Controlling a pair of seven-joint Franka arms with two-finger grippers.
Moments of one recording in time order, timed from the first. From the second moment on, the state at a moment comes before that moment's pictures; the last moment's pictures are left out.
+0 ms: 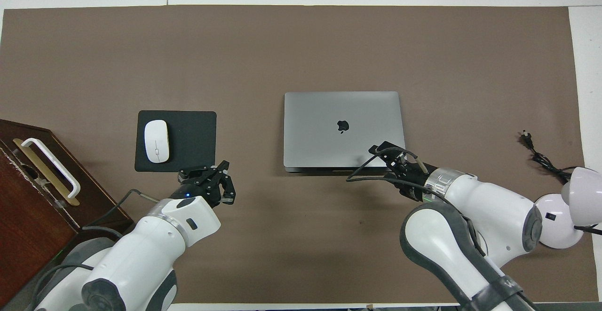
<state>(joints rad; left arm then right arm) -0.57 -0.27 0.02 -2.75 -0.03 3.18 -0.02 0.39 -0.12 0.03 -2.55 1.12 2.82 0.30</state>
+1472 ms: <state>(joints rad) -0.76 0.08 0.03 -2.68 -0.03 3.48 -0.02 0.39 -0.04 0.03 -2.49 1.12 2.82 0.25</state>
